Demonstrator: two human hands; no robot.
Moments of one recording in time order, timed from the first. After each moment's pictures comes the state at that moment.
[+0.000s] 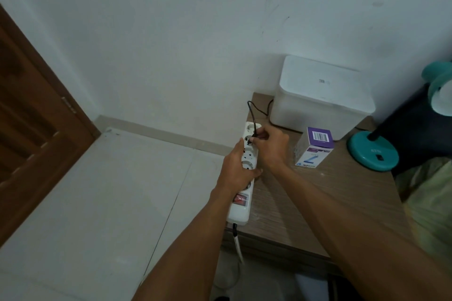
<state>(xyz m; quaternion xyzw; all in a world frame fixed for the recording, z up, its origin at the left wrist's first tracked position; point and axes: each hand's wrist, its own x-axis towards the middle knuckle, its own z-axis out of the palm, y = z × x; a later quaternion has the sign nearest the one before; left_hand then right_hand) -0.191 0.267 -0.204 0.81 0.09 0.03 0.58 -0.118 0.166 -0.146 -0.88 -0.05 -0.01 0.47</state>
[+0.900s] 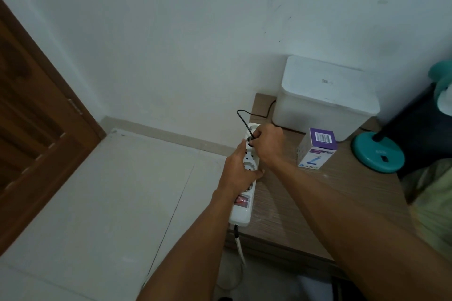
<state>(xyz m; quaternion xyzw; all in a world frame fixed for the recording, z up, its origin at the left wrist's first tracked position) -0.189 0.264 -0.208 0.83 0.11 0.03 0.54 -0.095 0.179 -0.153 -0.94 -0.08 0.02 0.32</state>
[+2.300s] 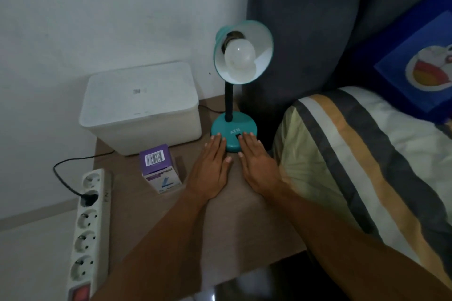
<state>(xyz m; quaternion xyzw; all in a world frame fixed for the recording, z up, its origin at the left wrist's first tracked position) -0.057 0.009 -0.224 0.94 -0.25 0.00 0.23 -0.078 -0.165 -0.227 -0.97 -0.07 -0.12 0.18</state>
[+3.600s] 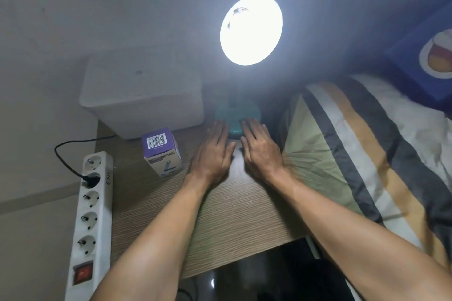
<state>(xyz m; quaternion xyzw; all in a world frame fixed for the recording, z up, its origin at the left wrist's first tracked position) -0.058 0.005 -0.230 0.95 -0.24 0.02 0.21 -0.074 -0.166 -0.243 -0.97 -0.06 -0.16 0.18</state>
